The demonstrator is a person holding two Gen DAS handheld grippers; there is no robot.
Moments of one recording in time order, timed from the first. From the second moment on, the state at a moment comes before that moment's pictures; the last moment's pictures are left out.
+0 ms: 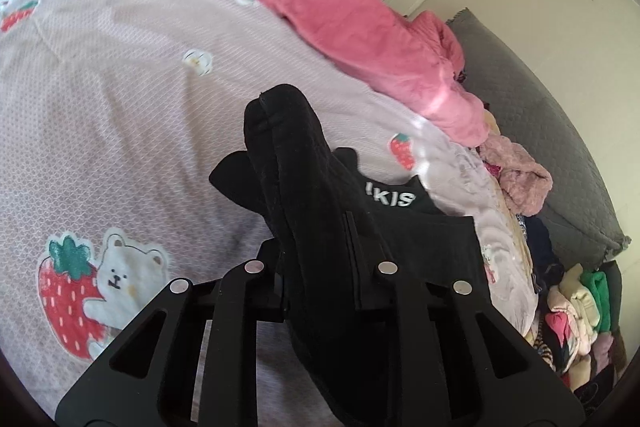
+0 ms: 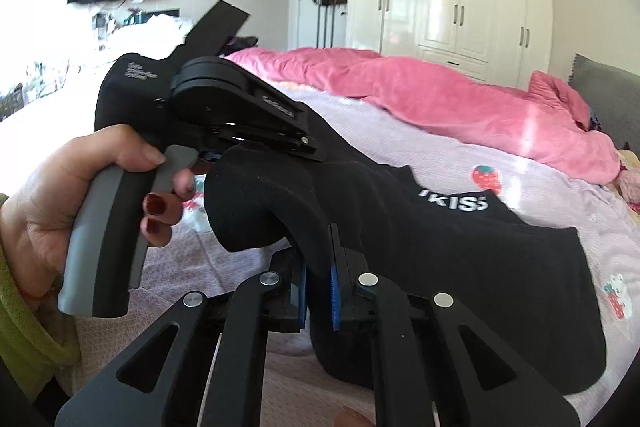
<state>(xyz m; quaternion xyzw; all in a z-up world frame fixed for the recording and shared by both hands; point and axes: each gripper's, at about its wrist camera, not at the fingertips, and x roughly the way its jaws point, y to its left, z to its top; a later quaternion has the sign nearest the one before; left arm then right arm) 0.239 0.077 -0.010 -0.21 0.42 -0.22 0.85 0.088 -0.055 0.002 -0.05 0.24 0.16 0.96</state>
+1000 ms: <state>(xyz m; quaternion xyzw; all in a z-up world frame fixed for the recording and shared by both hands) 0.222 -0.168 0.021 -0.06 0.46 -0.25 0.85 0.050 -0.248 -0.012 0.15 0.27 0.04 0.95</state>
